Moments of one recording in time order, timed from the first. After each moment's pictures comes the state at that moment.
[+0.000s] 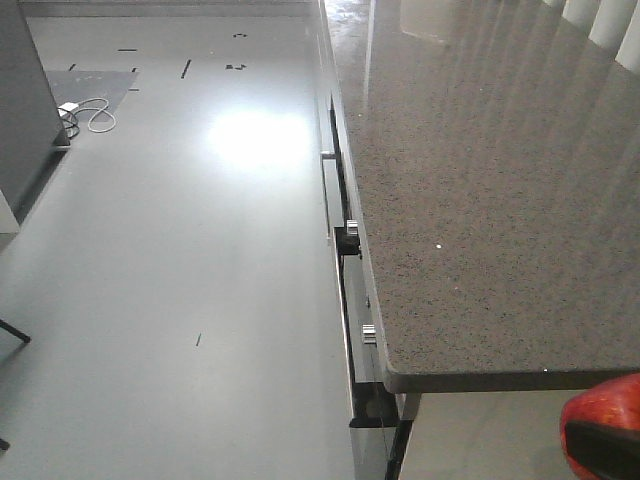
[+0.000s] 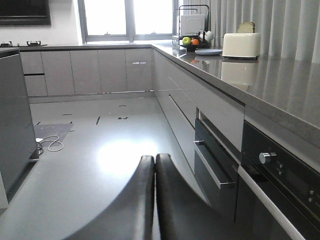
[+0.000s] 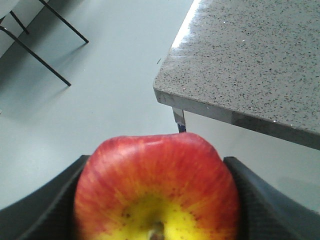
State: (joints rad) left arm -0.06 -0.01 0.02 0.04 0.06 -0.11; right arm 0.28 0.55 -0.70 0.26 0.98 -0.10
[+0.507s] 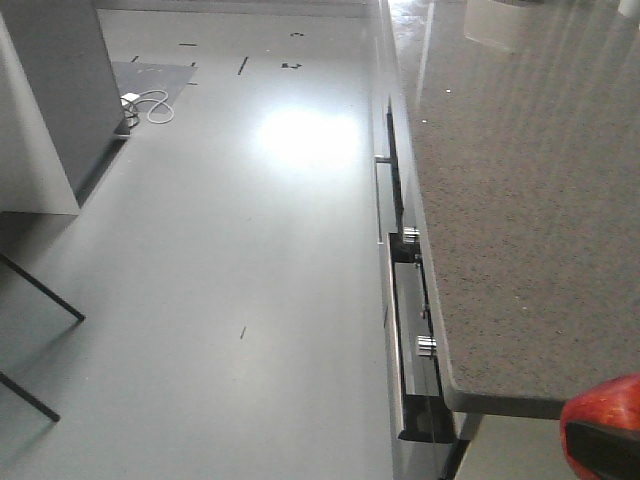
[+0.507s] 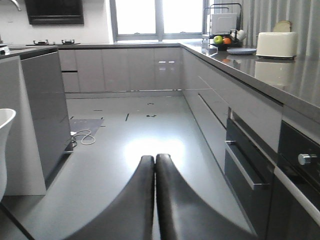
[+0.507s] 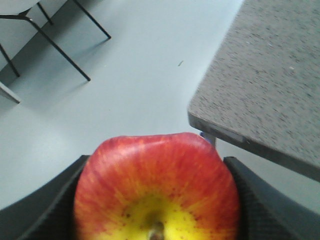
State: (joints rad) left arm -0.06 -0.01 0.02 0.04 0.06 -0.11; right arm 0.28 0.55 -0.70 0.26 0.98 -0.10
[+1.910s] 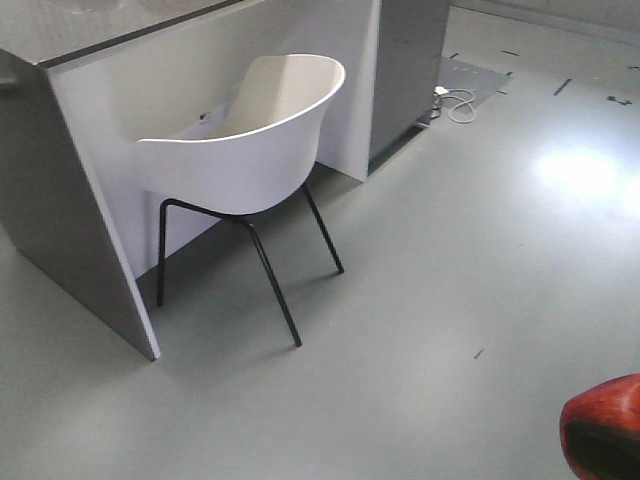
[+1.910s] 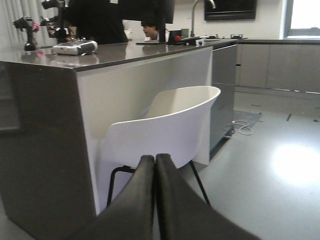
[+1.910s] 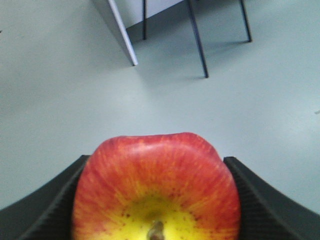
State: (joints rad) left arm -0.06 -0.01 0.02 0.04 0.06 -0.11; right arm 0.28 0.55 -0.70 0.26 0.98 -0.10
